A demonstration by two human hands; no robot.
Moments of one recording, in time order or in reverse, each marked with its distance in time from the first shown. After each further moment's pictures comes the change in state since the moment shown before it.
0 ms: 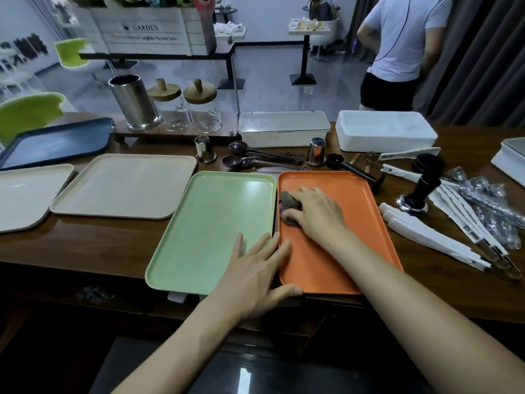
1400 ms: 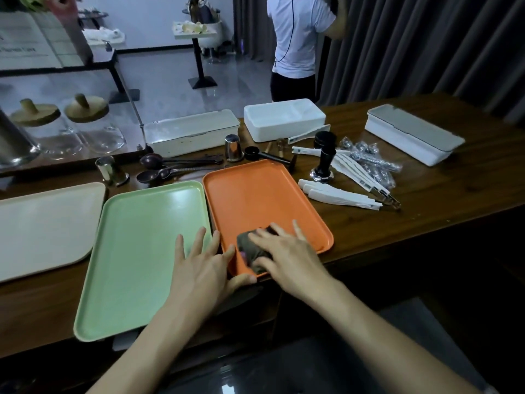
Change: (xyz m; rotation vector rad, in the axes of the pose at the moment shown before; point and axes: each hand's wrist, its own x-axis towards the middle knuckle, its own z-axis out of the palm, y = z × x) left_hand 0.014 0.004 -0.010 0.334 -0.045 0.013; right_hand -0.141 -0.015 -0.008 -0.064 -0.017 0.138
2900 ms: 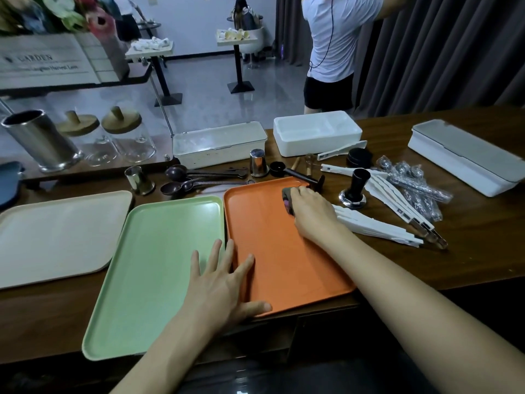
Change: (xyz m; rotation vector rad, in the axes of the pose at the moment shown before) left_hand 0.024 0.002 -0.012 -0.089 -0.218 -0.039; right_hand 0.150 0.074 -0.019 -0.267 0.071 0.071
